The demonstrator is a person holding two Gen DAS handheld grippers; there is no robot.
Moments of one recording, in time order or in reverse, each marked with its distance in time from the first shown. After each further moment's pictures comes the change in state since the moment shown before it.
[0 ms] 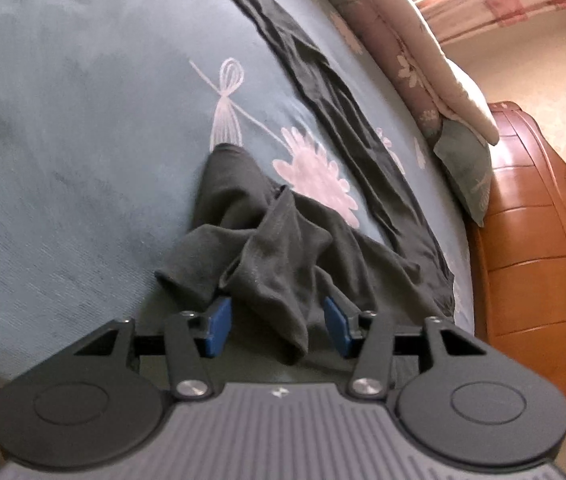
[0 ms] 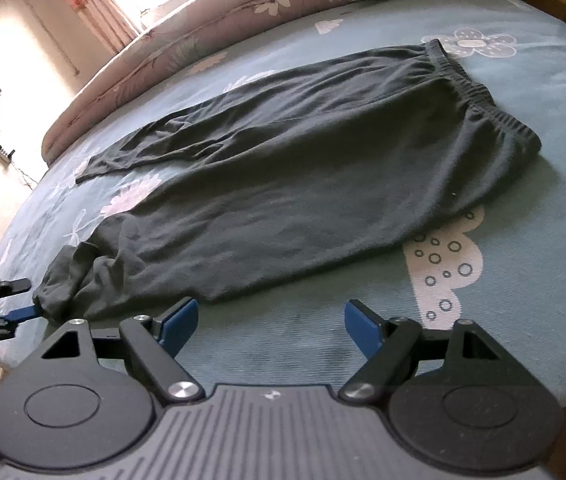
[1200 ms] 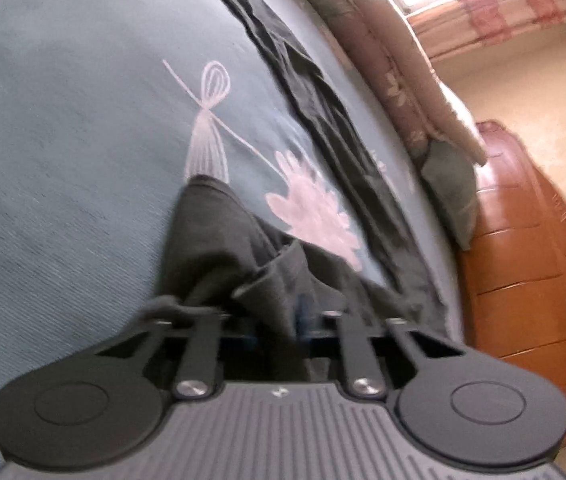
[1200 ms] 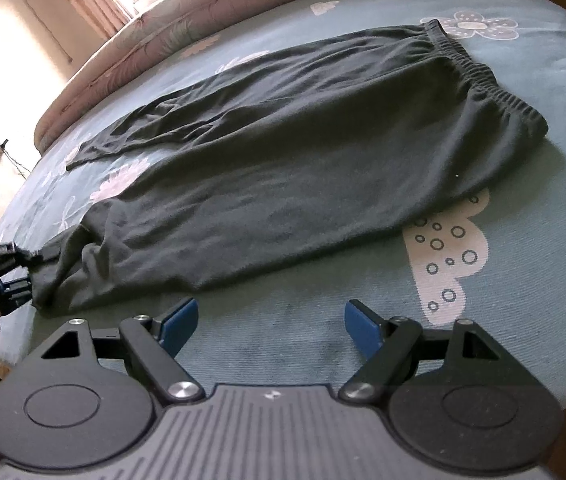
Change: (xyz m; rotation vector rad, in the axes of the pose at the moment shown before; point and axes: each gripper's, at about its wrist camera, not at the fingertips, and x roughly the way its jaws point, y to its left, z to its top) left arm 0.046 -0.001 0.022 0.069 -0.083 -0.042; right arm 0.015 -0.006 -0.001 0.014 0.048 -0.017
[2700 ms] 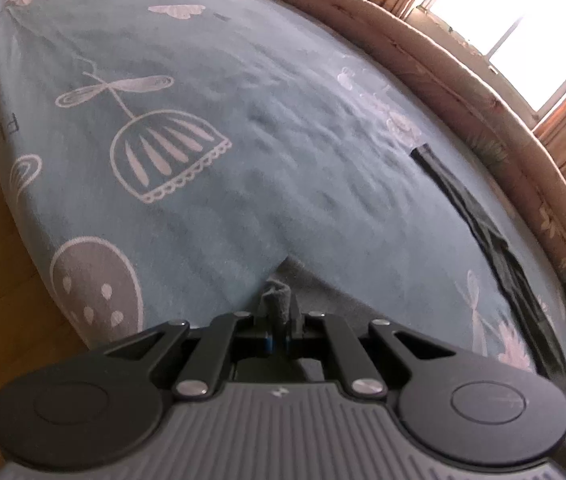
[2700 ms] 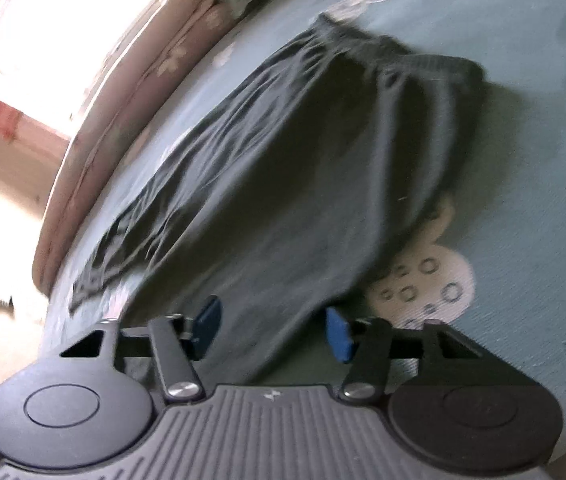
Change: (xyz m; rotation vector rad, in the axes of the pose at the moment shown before) left arm -0.180 0.117 0.019 -0.109 -0.360 0.489; right arm 0.022 -0.054 0.025 0.459 -0.158 0.062
